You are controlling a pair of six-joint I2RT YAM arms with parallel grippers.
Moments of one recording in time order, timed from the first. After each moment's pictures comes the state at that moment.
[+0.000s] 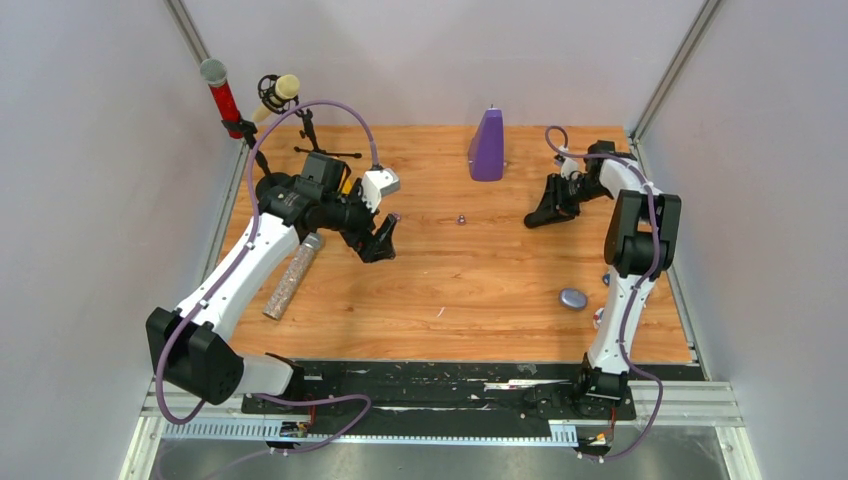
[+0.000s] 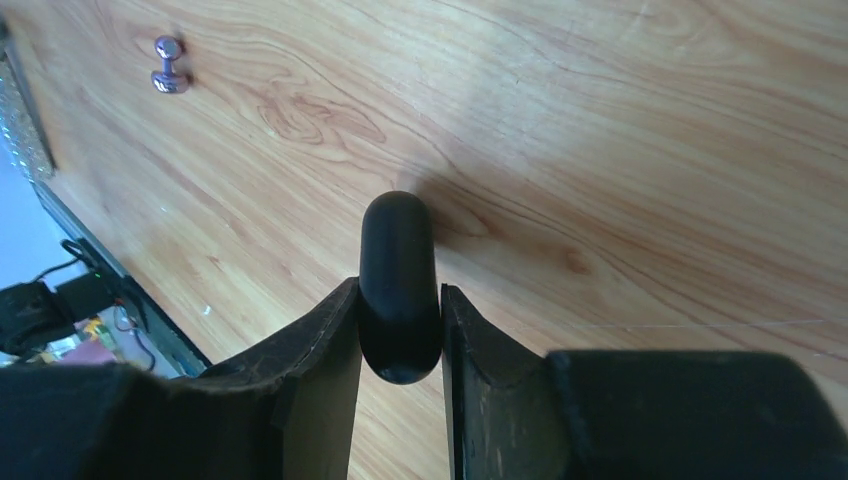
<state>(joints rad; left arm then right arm) -0.40 1.34 1.27 -0.83 0.56 0.35 -0.14 2.23 1.74 -0.92 -0.73 -0.17</state>
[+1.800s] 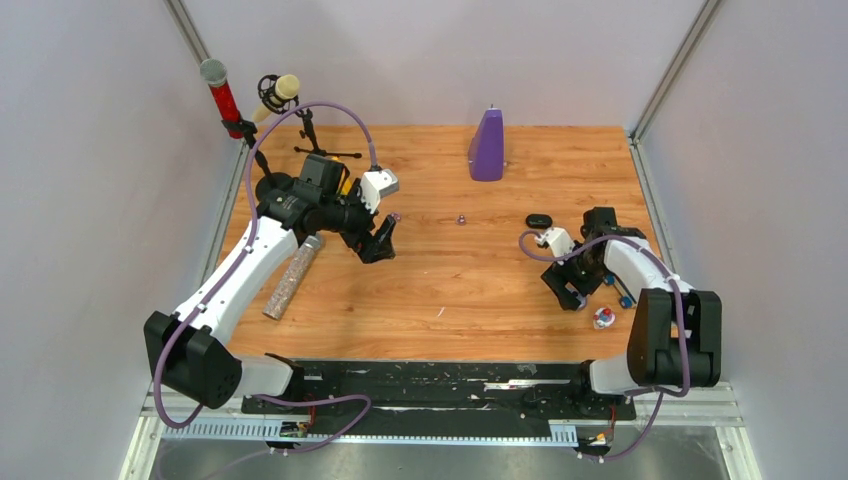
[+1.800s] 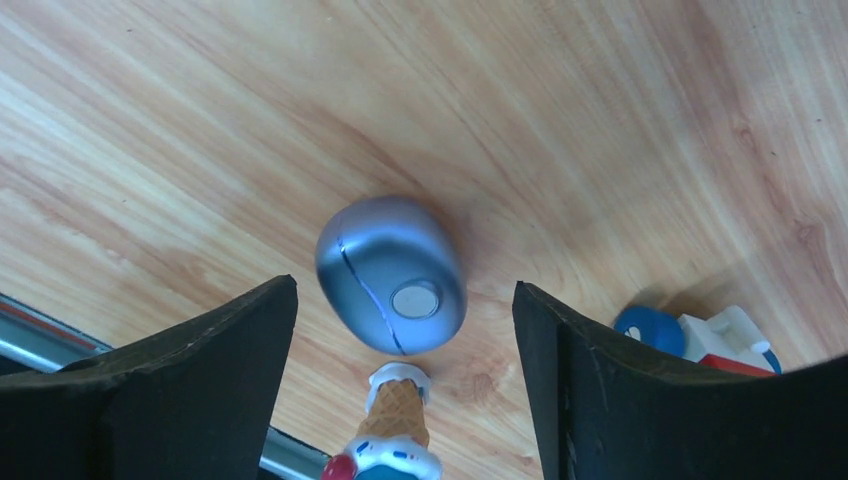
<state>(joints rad) -0.40 1.32 1.25 -0.80 0.55 0.35 -0.05 1.41 0.83 -0.81 -0.20 -0.84</state>
